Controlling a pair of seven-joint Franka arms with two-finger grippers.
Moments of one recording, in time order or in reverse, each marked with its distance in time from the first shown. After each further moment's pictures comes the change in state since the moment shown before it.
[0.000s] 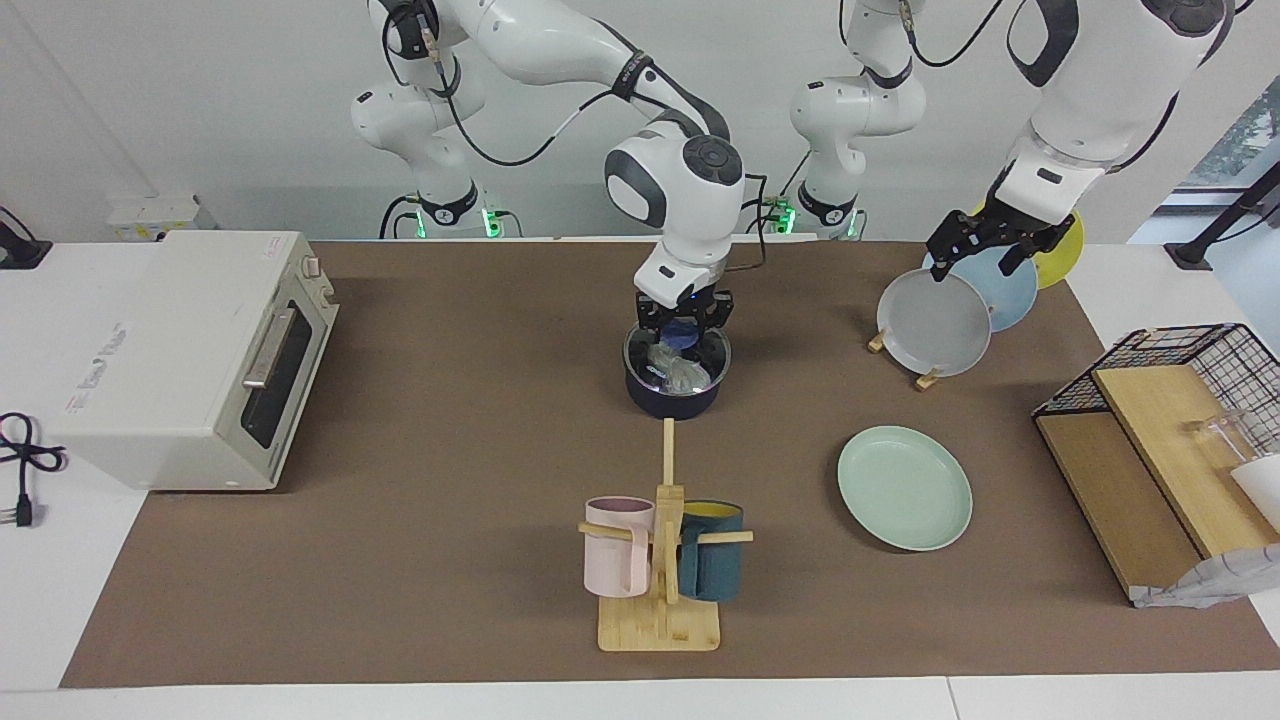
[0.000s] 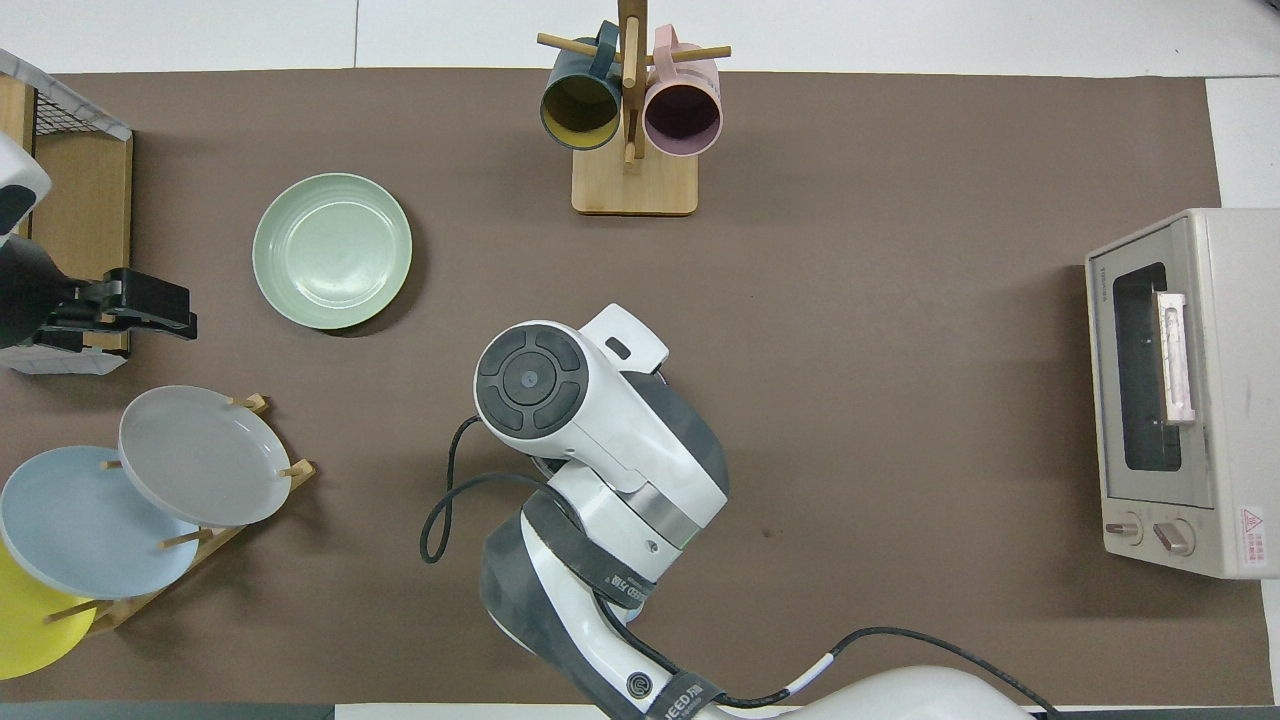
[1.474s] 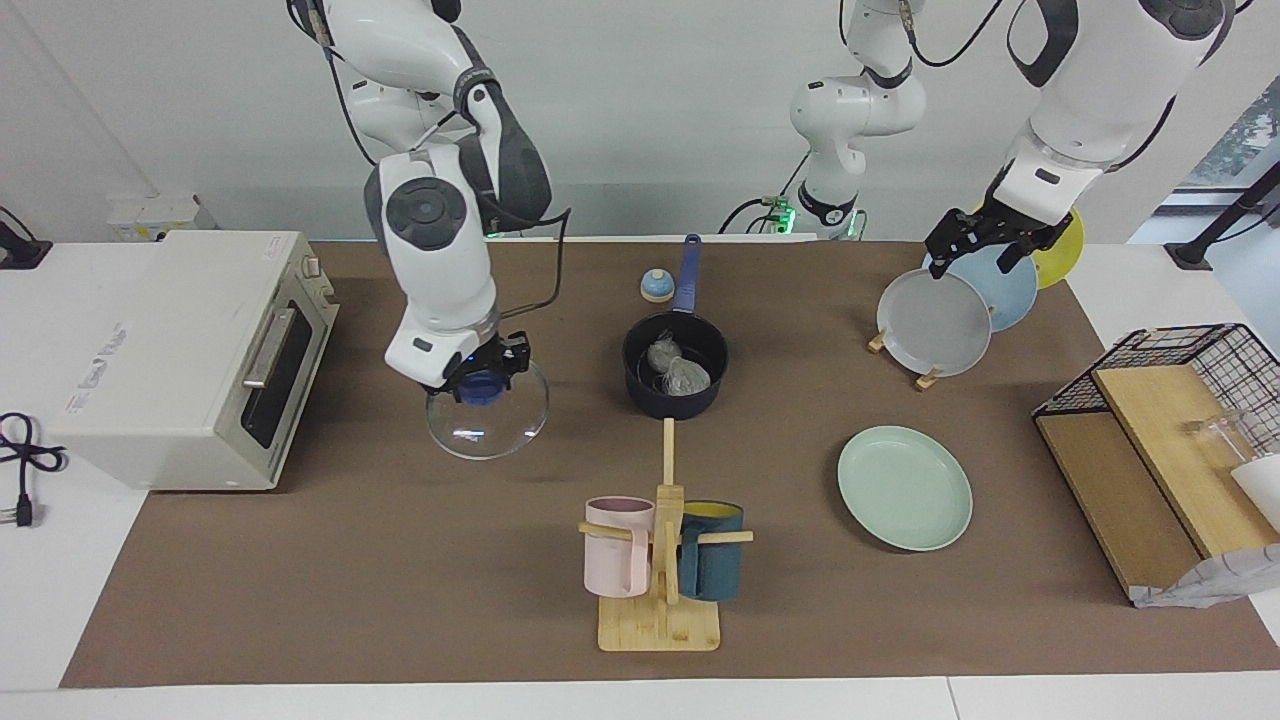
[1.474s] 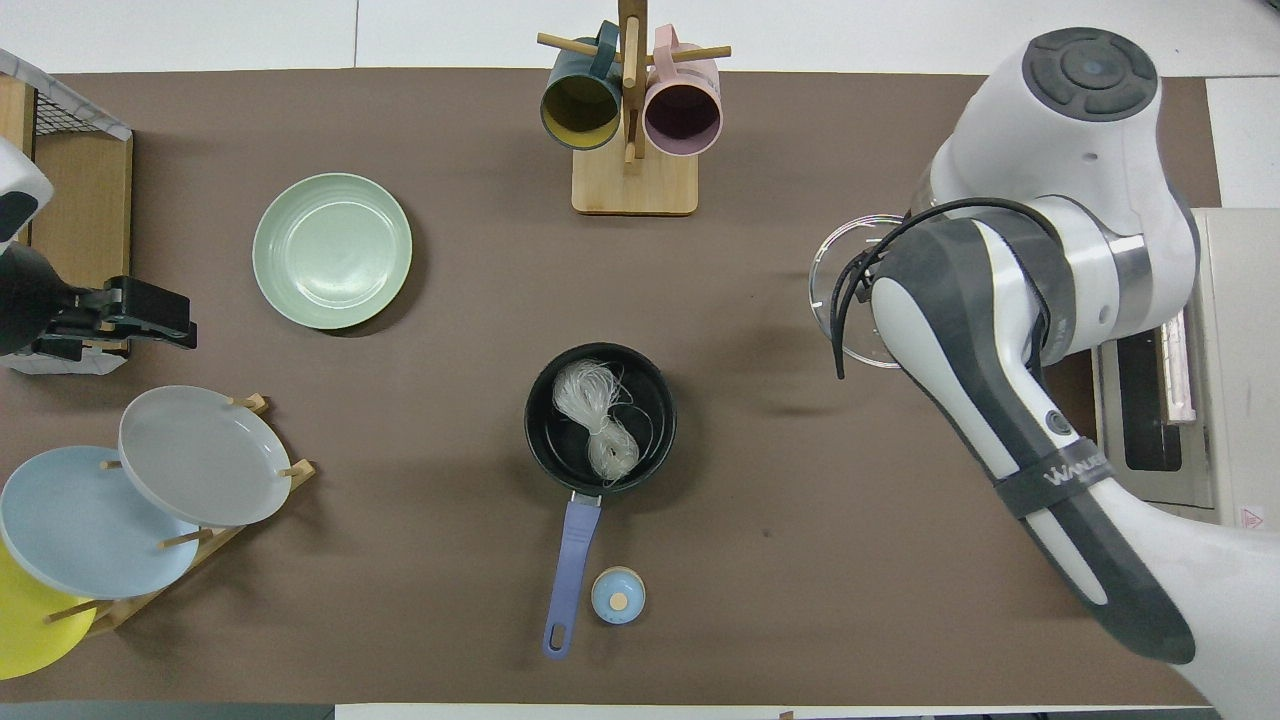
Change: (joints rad) left arm 0.000 -0.003 0.000 0.000 0.000 -0.026 0.000; right arm -0.531 -0.083 -0.022 0.007 -0.002 -0.154 -0.852
